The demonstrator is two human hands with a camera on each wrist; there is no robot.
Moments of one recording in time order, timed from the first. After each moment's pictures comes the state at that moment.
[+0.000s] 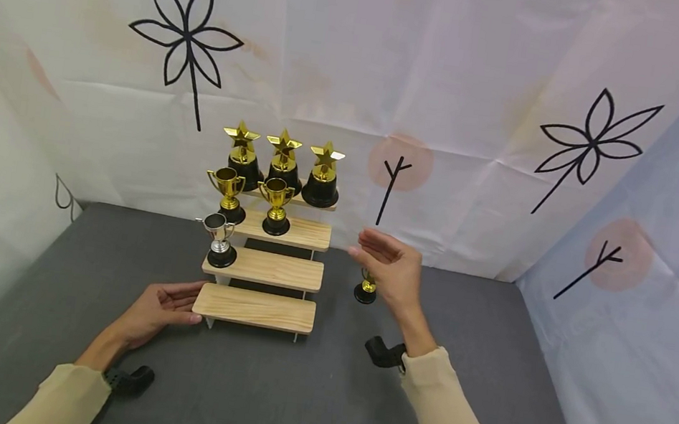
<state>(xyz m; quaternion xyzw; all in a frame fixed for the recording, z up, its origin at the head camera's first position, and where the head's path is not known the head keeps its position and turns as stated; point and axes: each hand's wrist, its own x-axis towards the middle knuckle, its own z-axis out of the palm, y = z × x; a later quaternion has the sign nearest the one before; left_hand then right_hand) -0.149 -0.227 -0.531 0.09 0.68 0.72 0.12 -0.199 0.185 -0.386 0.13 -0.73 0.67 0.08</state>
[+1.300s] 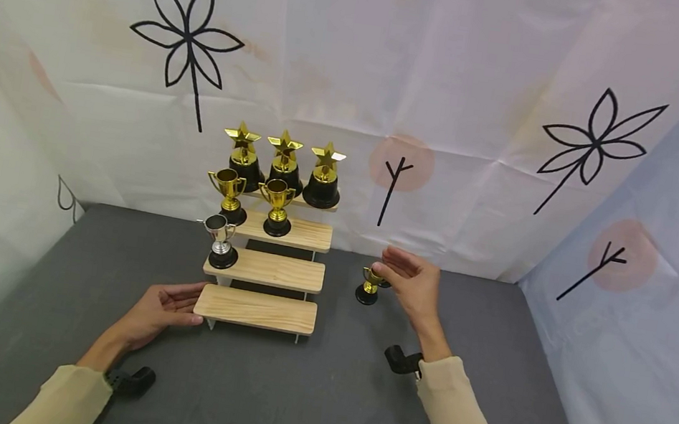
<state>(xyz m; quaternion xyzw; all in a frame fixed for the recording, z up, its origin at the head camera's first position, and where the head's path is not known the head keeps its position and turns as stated) -0.150 -0.228 -0.532 0.09 0.68 0.72 0.12 -0.207 0.226 -0.425 0.09 -0.75 0.64 0.09</state>
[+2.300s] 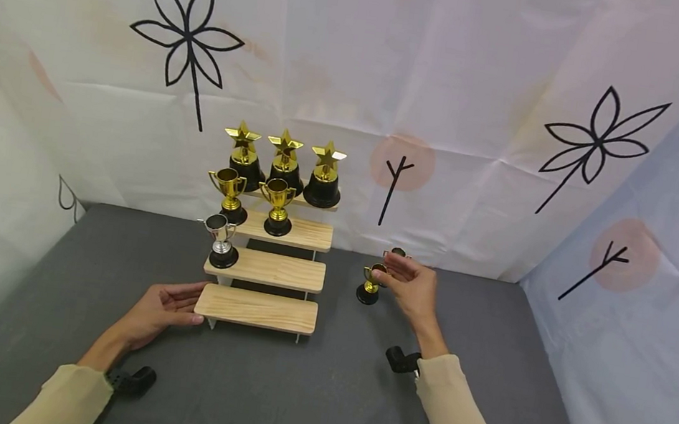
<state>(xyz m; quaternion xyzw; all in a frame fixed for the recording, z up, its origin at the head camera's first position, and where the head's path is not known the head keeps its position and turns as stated) -0.151 -0.228 -0.532 0.09 0.68 0.72 0.12 -0.216 0.233 -0.447 0.05 -0.79 0.61 0.05</state>
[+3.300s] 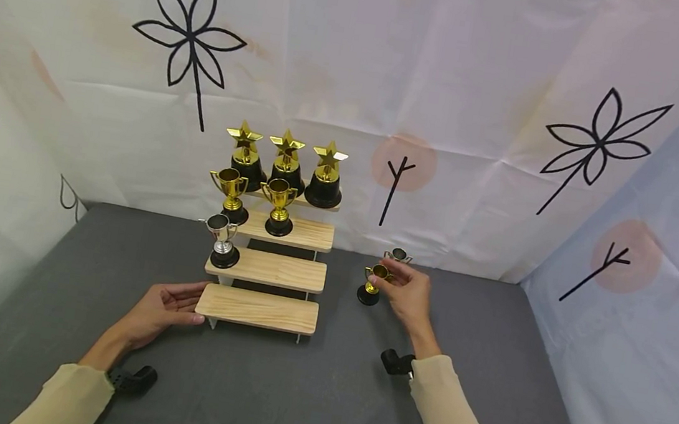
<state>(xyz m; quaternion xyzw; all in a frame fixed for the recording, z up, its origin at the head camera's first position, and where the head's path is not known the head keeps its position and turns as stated) -0.150 -0.227 -0.530 0.10 0.68 0.72 0.12 -0.218 0.227 -0.463 0.04 -0.81 0.58 0.05</state>
